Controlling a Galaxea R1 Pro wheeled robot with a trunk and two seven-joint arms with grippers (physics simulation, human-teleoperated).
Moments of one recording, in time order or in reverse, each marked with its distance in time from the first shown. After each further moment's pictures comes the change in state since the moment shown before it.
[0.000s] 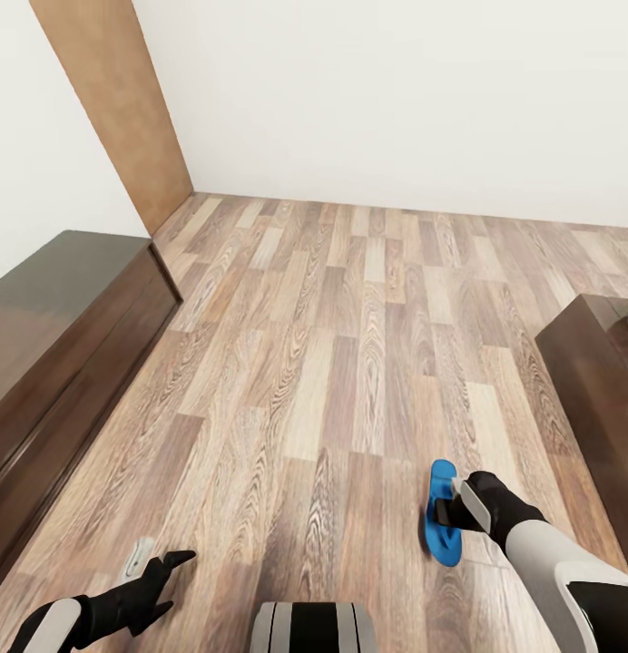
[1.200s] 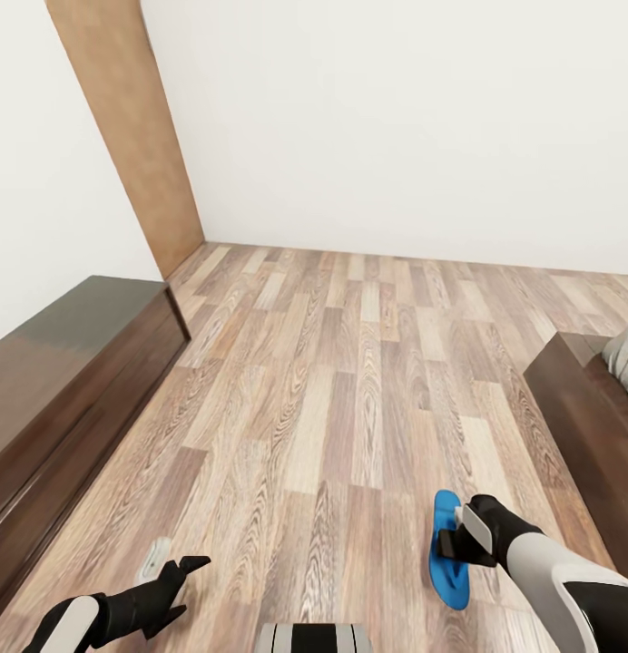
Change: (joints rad) left arm 0.000 -0.011 -0.093 0.000 0.001 -0.008 -0.002; right arm 0.003 0.001 -0.001 0.157 0.000 -0.021 -0.004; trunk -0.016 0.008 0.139
